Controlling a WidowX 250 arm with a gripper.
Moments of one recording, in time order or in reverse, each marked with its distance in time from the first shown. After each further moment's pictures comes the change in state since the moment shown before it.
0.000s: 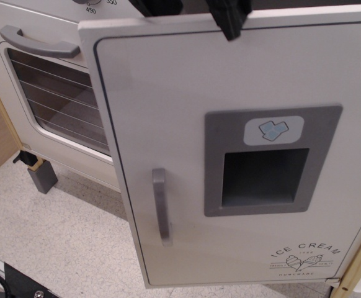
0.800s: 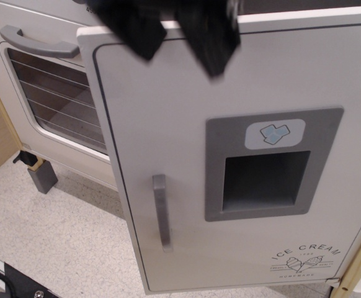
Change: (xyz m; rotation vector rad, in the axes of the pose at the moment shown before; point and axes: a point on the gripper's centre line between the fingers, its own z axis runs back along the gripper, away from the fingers) arm -0.046 -0.020 0.021 -0.039 0.052 -0.087
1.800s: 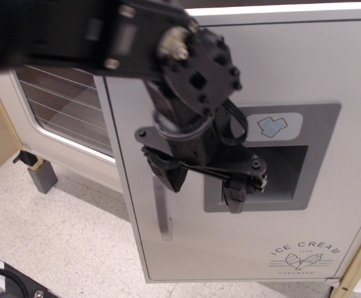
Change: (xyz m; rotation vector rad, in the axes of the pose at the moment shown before) arm -0.044 0.022 -0.128 0.189 0.146 0.179
